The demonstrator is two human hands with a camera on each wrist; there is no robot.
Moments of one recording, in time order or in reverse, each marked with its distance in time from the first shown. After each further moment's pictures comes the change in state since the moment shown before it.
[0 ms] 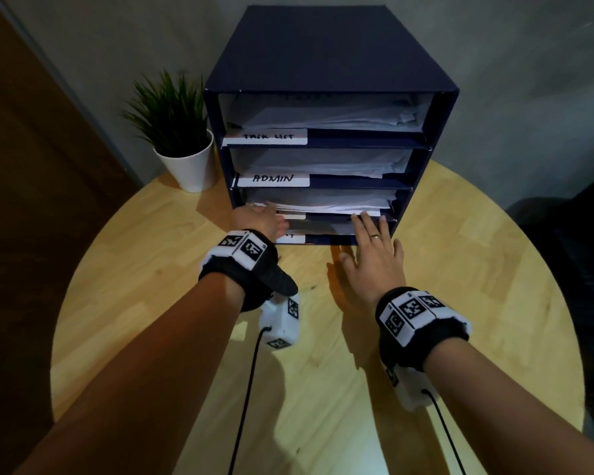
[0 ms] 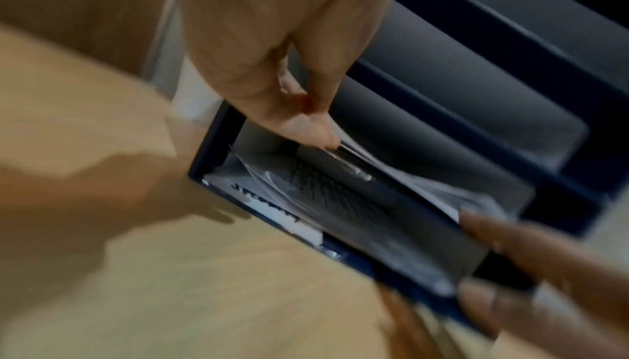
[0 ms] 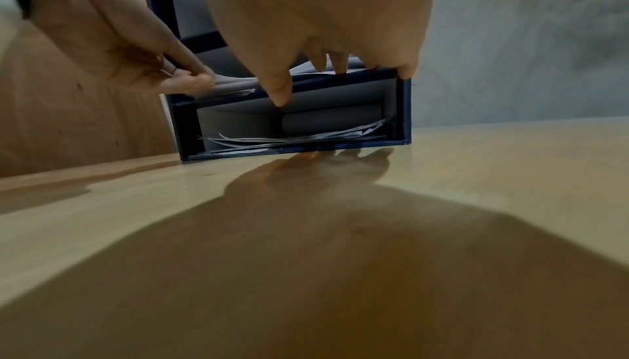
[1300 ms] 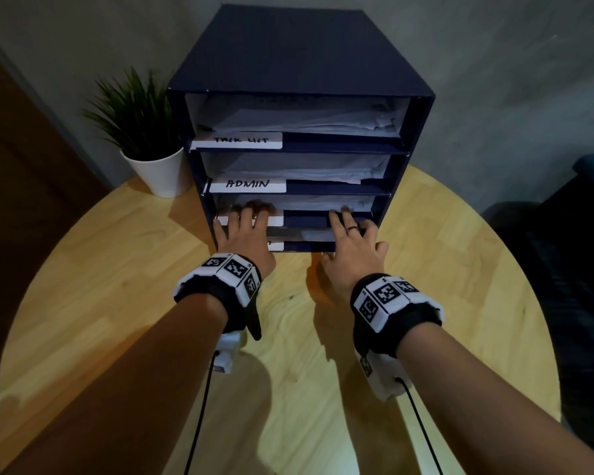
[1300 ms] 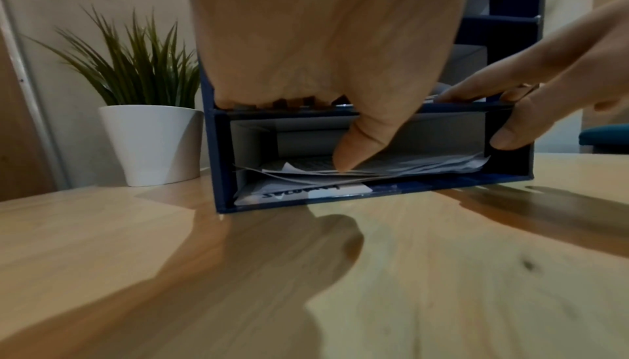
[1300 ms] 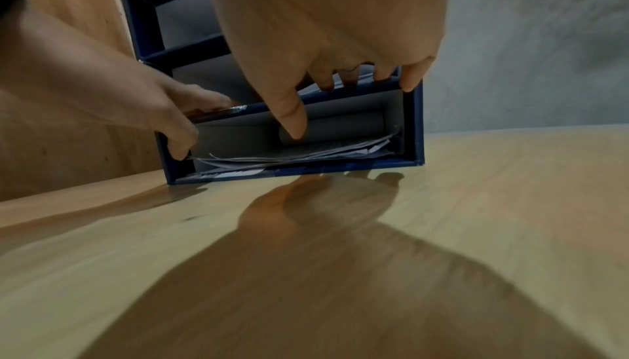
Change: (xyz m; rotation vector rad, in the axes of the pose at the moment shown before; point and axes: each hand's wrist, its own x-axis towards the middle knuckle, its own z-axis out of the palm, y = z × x) left_hand -0.001 -0.030 0.007 1.449 -0.125 0.460; right_hand 0.021 -0.008 -0.013 -0.109 -0.061 0.084
